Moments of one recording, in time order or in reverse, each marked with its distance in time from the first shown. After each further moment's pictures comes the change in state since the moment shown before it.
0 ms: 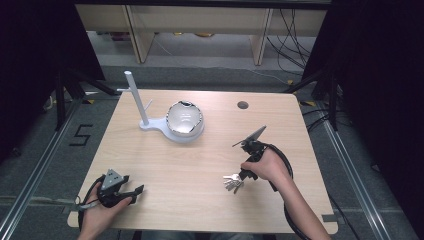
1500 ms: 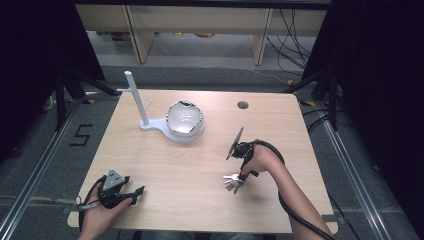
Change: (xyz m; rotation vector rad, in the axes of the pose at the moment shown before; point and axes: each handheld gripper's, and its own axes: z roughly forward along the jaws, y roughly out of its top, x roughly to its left) left arm -0.001 0.000 -0.001 0.031 -0.003 0.028; right arm 0.003 0.027 0.025 0.181 -0.088 -0.516
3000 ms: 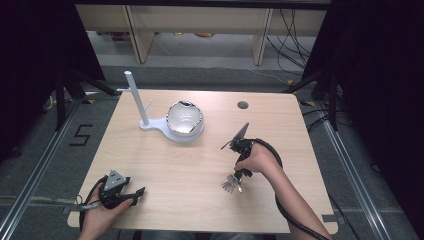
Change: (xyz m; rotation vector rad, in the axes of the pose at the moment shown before) left arm -0.001 0.000 0.001 0.022 0.006 0.015; right arm 0.007 0.002 -0.013 -0.051 0.012 0.324
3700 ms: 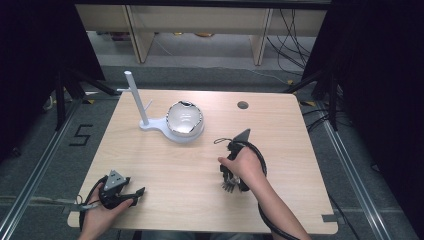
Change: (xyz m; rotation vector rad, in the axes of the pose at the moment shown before) left arm 0.000 0.000 0.000 -0.001 -0.009 -0.005; right arm 0.028 0.012 0.019 0.045 -0.030 0.587
